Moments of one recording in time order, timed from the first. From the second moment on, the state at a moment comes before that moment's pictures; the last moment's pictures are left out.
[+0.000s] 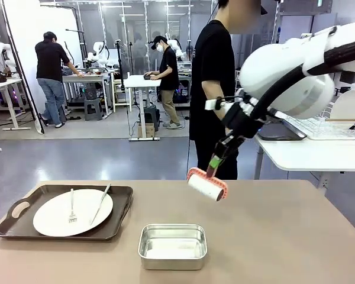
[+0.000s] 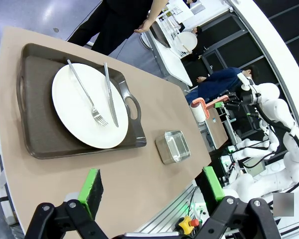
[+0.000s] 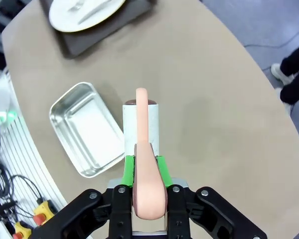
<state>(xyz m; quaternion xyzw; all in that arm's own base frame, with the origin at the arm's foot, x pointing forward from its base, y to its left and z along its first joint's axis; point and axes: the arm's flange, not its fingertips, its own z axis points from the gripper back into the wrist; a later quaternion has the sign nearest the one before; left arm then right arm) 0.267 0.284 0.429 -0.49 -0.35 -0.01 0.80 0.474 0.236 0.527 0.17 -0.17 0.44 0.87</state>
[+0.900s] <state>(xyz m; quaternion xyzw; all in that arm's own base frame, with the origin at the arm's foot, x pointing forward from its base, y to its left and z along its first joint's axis) 0.267 0.284 0.429 -0.49 -0.35 -0.01 0.80 0.400 0.352 0.509 0.11 -0.12 0.62 0.77</state>
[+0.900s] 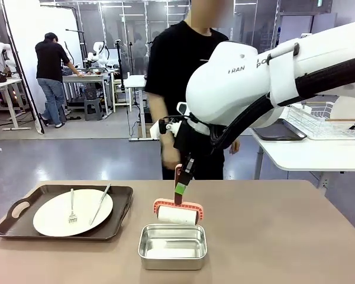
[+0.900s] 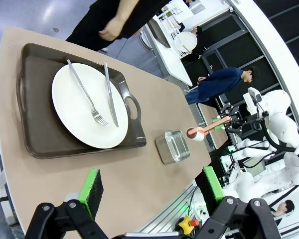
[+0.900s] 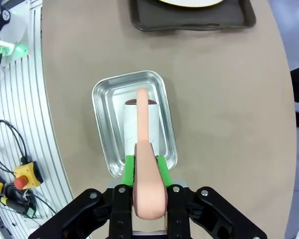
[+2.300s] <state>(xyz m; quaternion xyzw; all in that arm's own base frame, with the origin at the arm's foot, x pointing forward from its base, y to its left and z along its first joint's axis) 0.267 0.284 0.429 -0.49 -0.35 -0.01 0.80 0.403 0.380 0.456 0.11 -0.10 0.69 0.71</state>
